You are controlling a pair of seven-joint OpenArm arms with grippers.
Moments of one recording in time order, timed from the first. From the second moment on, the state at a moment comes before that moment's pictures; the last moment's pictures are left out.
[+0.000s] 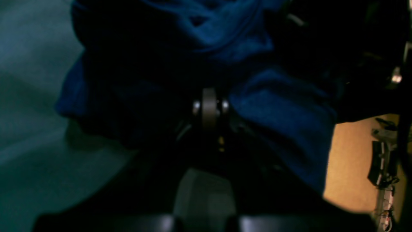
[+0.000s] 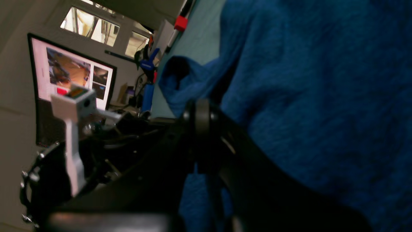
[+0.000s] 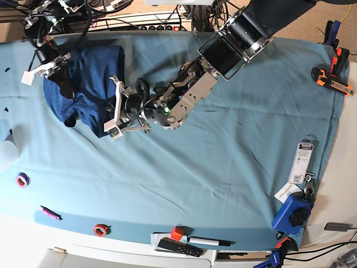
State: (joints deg) left arm -20.7 10.2 43.9 66.6 -28.2 -23.5 41.5; right arm -7.9 7.2 61.6 77.5 81.9 39.8 -77.6
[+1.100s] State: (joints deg) left arm -20.2 10.2 43.9 66.6 -24.8 -21.1 41.1; right arm -16.5 23.4 61.5 77.5 66.0 39.8 -78.2
